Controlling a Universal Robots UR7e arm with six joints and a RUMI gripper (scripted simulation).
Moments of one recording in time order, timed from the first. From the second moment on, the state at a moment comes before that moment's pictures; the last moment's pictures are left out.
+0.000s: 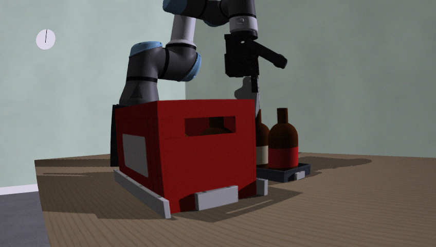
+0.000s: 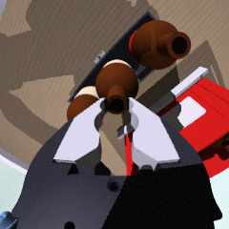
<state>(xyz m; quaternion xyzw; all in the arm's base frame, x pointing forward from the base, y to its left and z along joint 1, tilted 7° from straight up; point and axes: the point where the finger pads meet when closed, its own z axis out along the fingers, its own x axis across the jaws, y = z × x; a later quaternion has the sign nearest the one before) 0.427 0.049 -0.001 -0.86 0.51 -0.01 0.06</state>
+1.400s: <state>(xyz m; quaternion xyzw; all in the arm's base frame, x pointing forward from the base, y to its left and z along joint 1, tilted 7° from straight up) 0.427 0.048 0.011 -0.86 0.51 0.00 0.06</state>
